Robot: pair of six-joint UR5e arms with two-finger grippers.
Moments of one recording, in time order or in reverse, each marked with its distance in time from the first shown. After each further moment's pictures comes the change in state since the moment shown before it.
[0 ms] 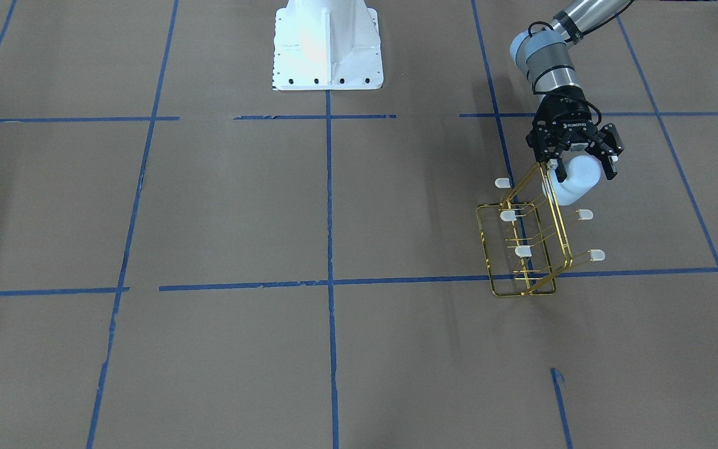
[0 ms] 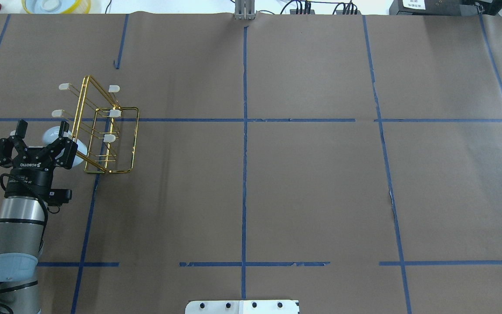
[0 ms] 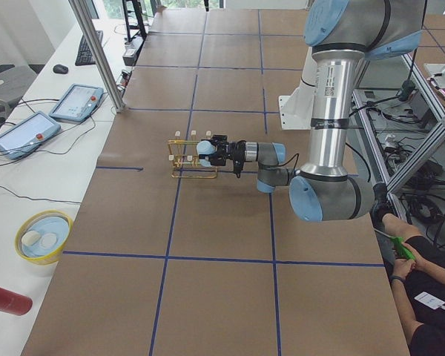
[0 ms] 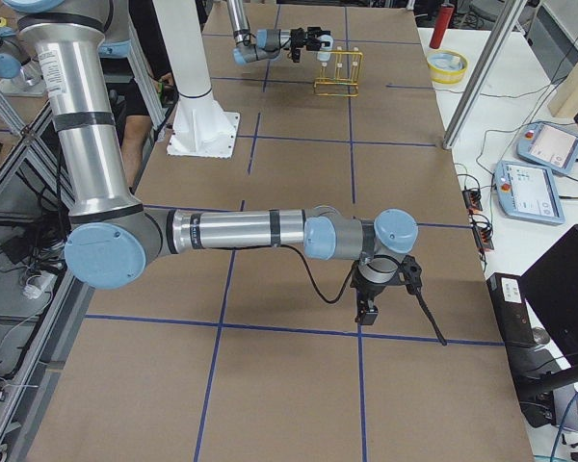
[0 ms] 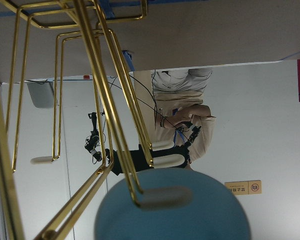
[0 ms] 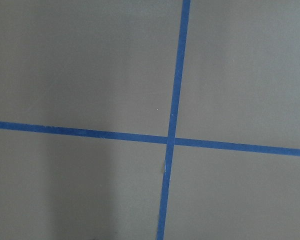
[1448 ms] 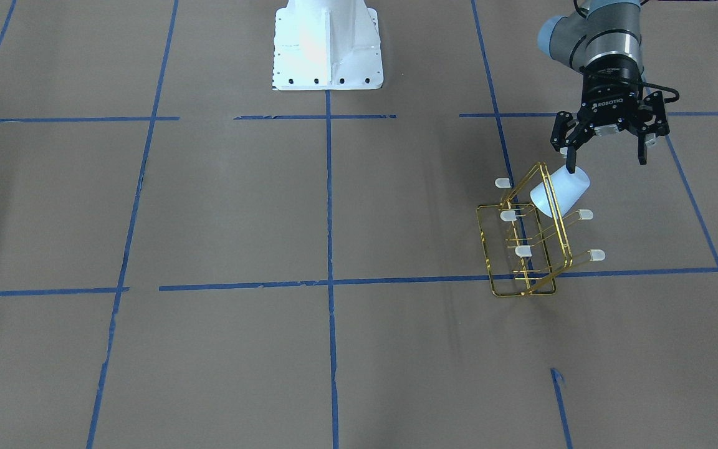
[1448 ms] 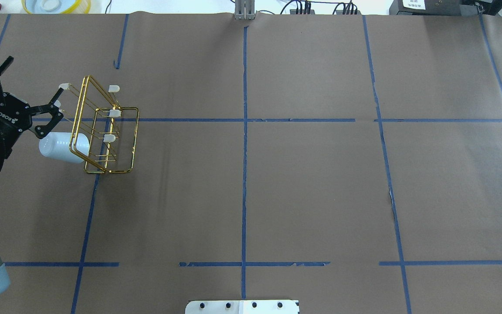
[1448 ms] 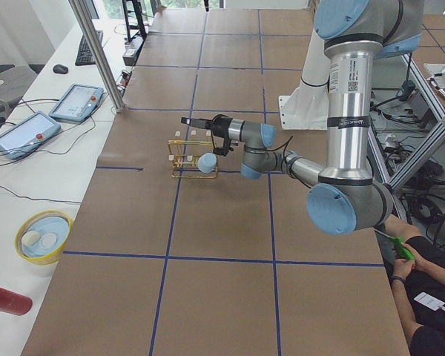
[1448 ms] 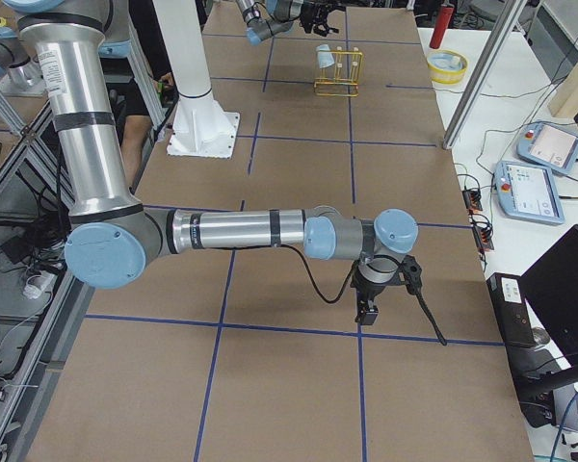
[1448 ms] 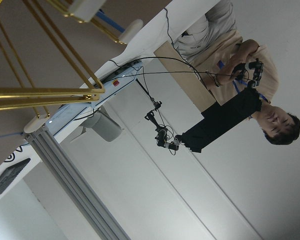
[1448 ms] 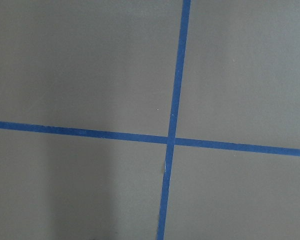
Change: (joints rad) left arm -0.301 0.126 -0.301 0.116 -0.644 0.810; right arm -0.001 0.000 0.000 0.000 0.000 0.000
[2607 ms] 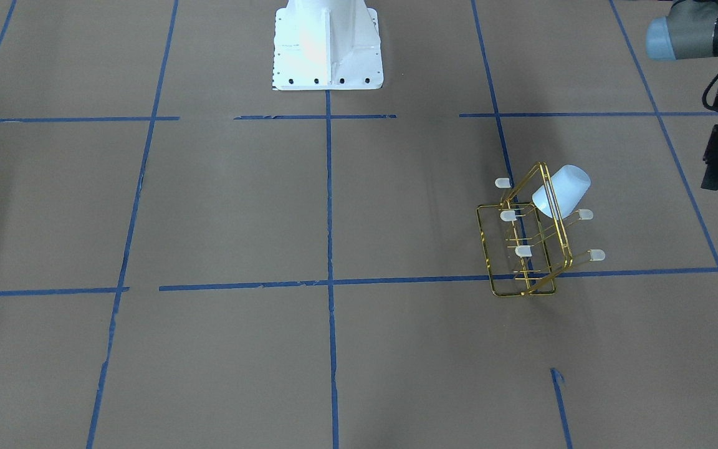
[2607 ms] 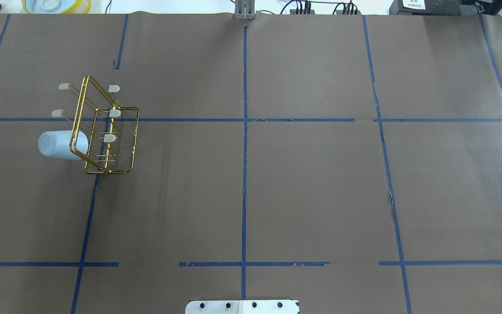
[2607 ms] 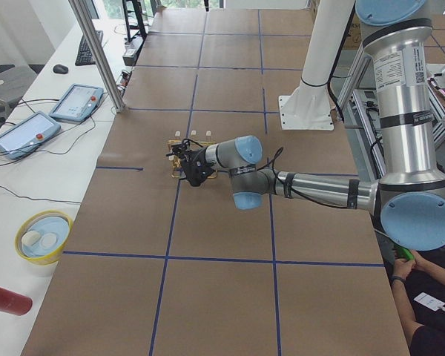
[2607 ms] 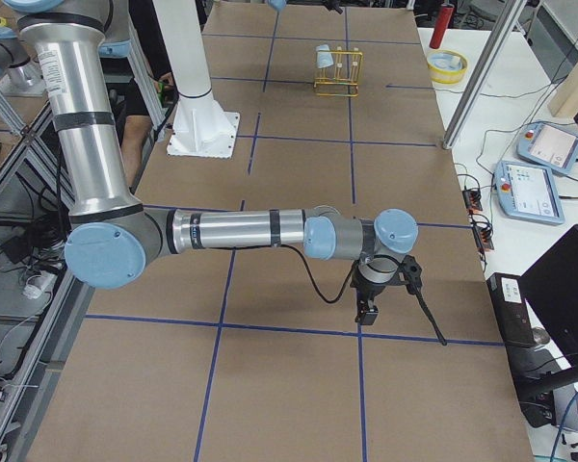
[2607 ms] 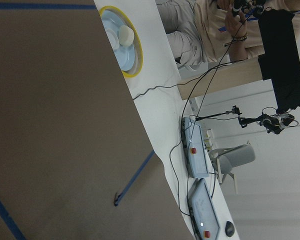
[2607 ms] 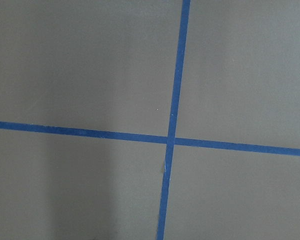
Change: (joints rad) left arm -0.562 0.149 -0.011 0.387 -0.854 1.054; right arm 0.001 0.000 0.000 0.000 0.000 0.000
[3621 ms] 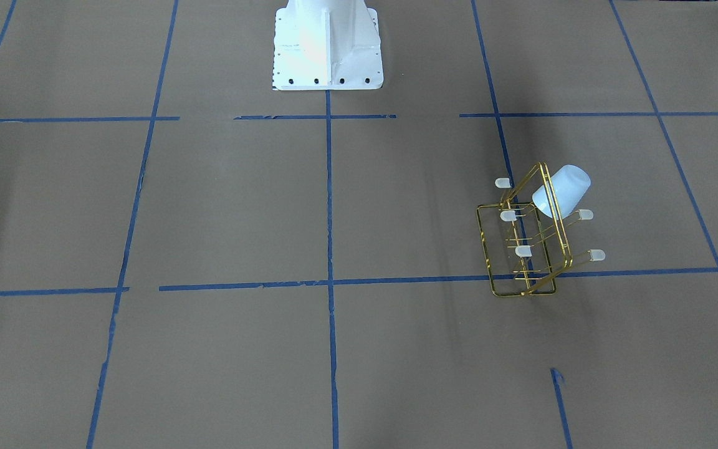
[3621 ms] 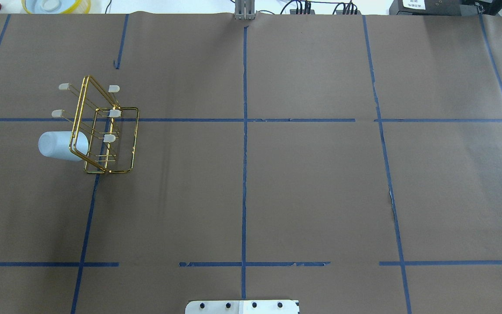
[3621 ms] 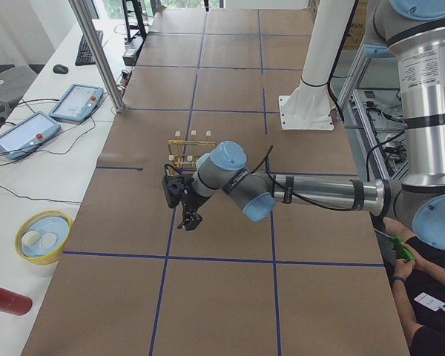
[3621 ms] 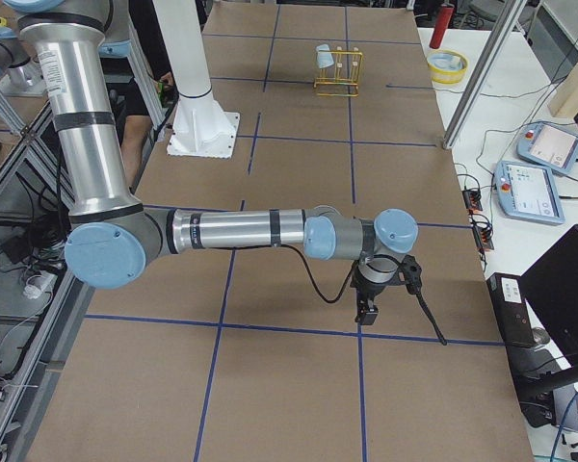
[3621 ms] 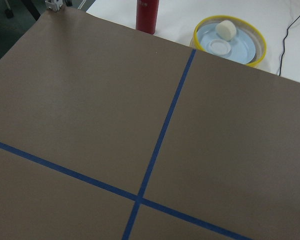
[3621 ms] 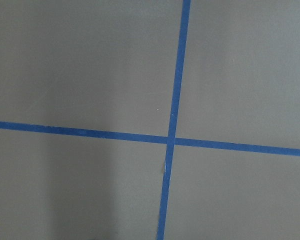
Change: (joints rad) left arm -0.292 0.004 -0.004 0.610 -0.327 1.037; right arm 0.000 0.000 0.000 0.000 0.000 0.000
